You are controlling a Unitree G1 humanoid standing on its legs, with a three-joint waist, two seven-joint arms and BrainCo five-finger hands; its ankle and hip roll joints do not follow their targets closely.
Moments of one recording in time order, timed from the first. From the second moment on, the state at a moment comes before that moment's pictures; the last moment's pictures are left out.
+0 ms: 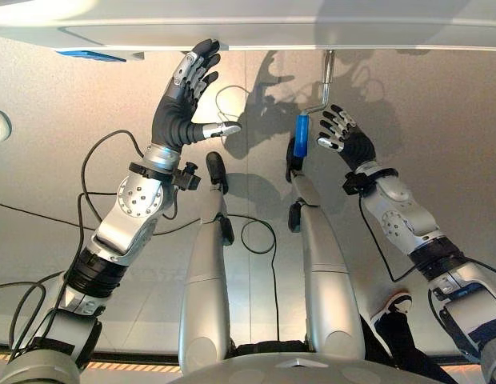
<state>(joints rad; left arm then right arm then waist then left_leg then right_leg) -0.44 0.68 -0.32 -0.22 -0.48 -0.27 0.17 -0.52 -0.64 0.45 0.27 0.84 -0.12 -0.03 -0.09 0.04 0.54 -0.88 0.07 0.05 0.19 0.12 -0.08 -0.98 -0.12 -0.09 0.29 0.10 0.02</state>
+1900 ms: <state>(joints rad) -0.46 0.60 -0.34 -0.22 -0.48 -0.27 0.19 -0.80 -0.38 0.55 0.63 0.85 -0.08 -0.08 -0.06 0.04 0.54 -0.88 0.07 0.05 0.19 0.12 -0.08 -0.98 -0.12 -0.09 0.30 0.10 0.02</state>
